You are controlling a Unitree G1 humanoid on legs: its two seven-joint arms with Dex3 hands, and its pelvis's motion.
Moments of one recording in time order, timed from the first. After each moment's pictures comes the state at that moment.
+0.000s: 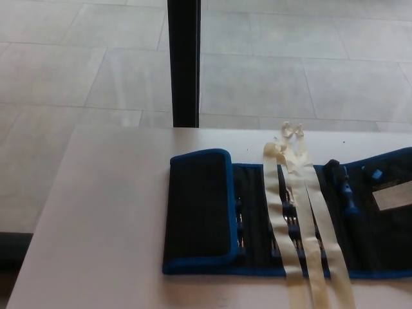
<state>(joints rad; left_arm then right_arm) -0.18 0.76 0.40 1.28 -0.10 0.05 -0.02 -0.40 -0.61 -0.66 0.74 0.54 0.48 0.13</state>
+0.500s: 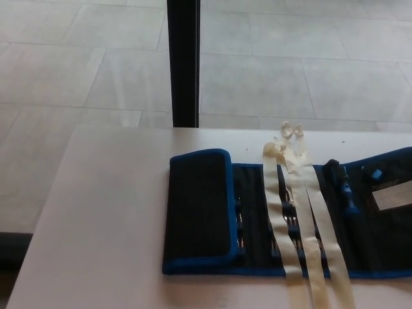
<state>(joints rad) -0.18 0.76 0.40 1.28 -0.10 0.05 -0.03 -0.41 -0.61 -0.60 0.81 0.52 0.48 0.13</state>
